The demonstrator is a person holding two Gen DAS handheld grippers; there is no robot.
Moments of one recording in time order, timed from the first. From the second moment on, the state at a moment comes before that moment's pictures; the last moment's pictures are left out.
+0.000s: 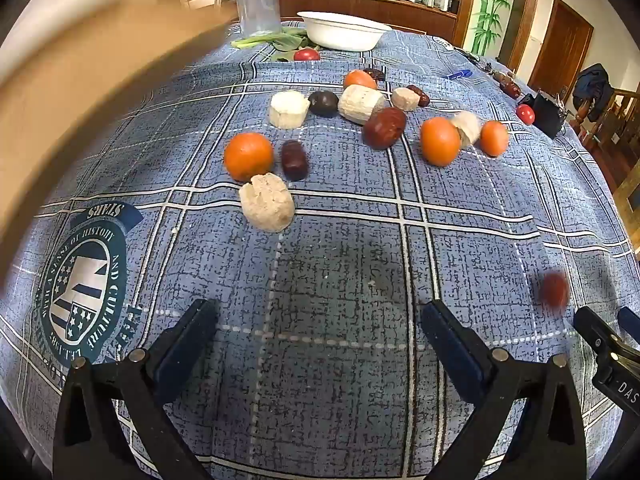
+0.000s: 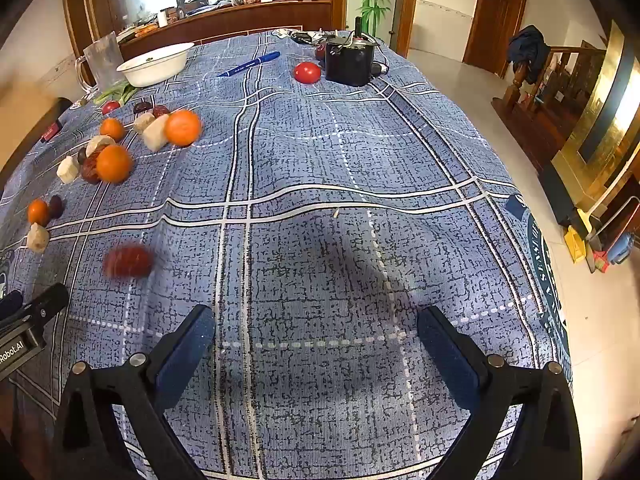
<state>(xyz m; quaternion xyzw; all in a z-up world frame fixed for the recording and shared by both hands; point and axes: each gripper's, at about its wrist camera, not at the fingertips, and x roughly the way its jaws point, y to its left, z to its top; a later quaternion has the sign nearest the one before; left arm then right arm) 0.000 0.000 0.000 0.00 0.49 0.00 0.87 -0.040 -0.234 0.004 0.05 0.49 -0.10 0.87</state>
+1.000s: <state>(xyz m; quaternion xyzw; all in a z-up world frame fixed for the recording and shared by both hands) -0.002 0.010 0.008 -0.01 0.48 0.00 0.88 -0.041 -0.223 0.018 0.06 0.47 -0.11 0.87</state>
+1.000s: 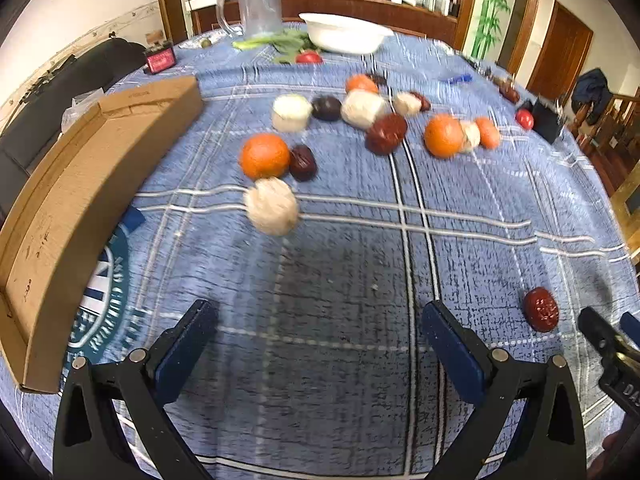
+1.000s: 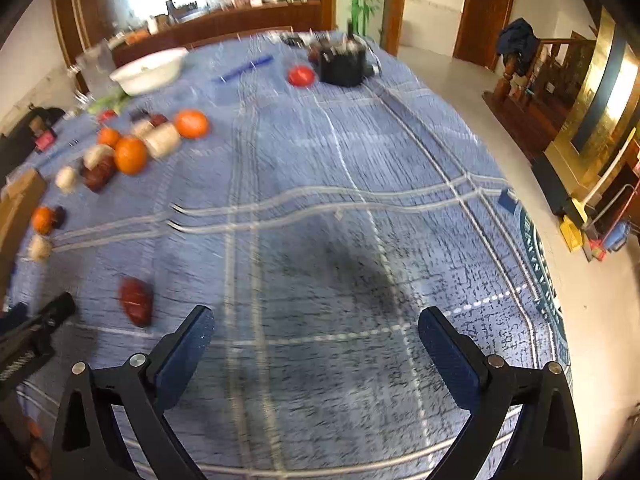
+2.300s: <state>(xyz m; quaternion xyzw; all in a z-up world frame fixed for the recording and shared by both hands) -0.053 0.101 0.094 -0.01 0.35 -0.03 0.94 -0.085 -0.111 0.102 -0.02 0.38 -0.10 0.92</state>
